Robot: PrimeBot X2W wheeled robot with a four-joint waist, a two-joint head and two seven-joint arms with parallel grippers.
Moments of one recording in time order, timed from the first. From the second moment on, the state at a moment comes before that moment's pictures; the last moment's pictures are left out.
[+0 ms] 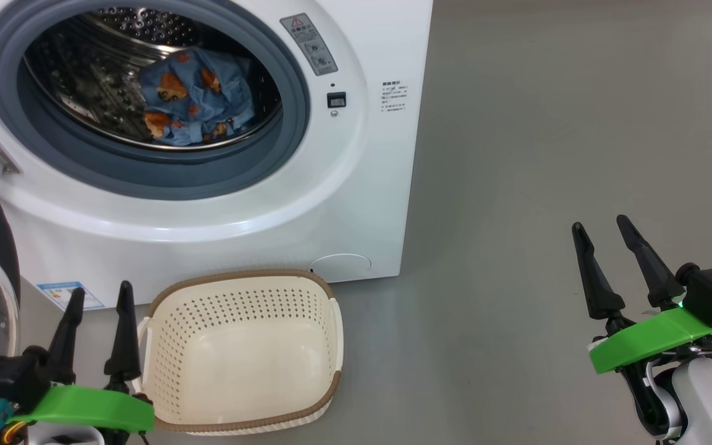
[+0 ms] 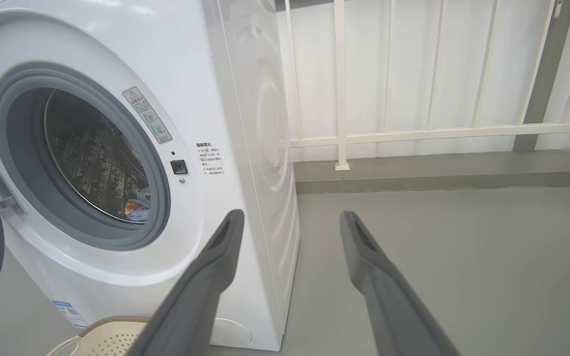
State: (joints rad) left arm -0.19 0.24 -0.09 0.32 -0.50 -0.09 -0.26; right arm -0.24 -0.25 0.16 0.29 0.44 0.13 -0.25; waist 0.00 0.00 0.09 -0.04
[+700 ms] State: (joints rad) left arm -0.19 0.23 -0.09 0.33 -0.50 -0.09 -0.26; right arm -0.24 -0.25 0.16 0.29 0.45 0.13 -0.25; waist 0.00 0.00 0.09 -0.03
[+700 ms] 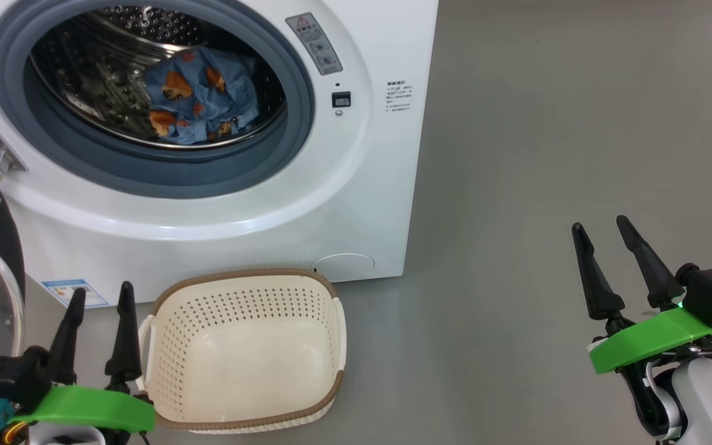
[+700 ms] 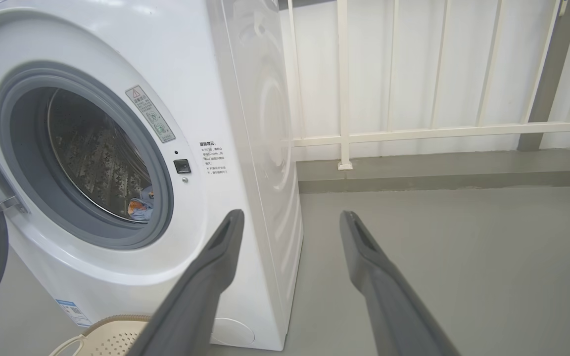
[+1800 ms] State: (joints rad) left arm -0.18 0.23 -0.11 0.34 -0.49 -0.06 -0.26; right arm -0.23 -0.26 0.19 0.31 0.45 0.13 -0.25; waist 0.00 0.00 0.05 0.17
